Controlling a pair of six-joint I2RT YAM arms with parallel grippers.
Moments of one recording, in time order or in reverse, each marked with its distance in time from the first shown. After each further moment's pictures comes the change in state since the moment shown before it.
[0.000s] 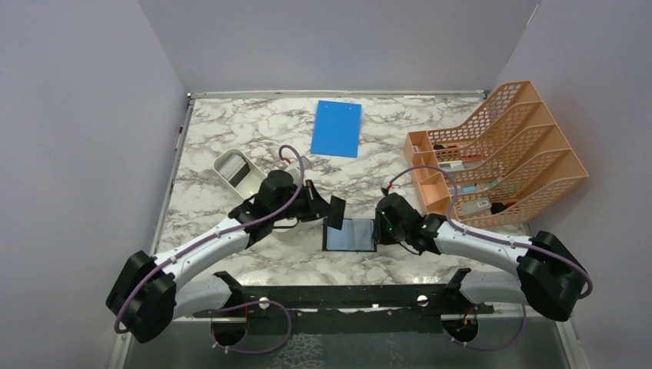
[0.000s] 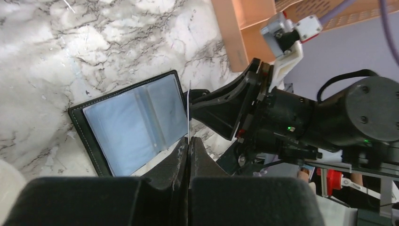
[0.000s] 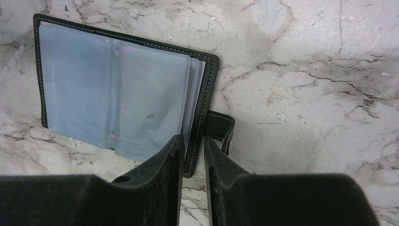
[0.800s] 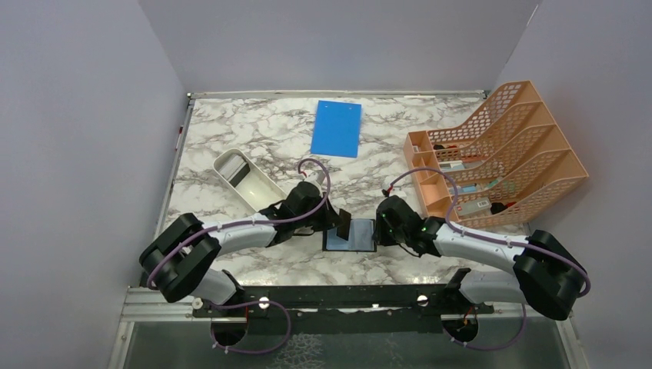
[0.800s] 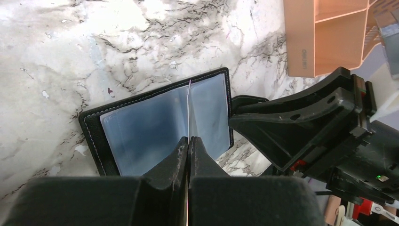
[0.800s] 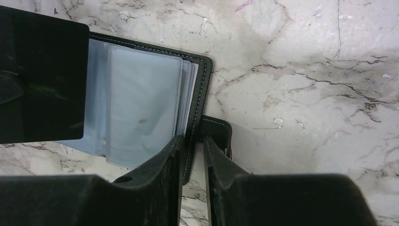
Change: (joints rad) left arm -0.159 0.322 -0.031 0.182 -0.197 -0.063; right arm 0.000 0.019 -0.039 0.063 0.025 0.004
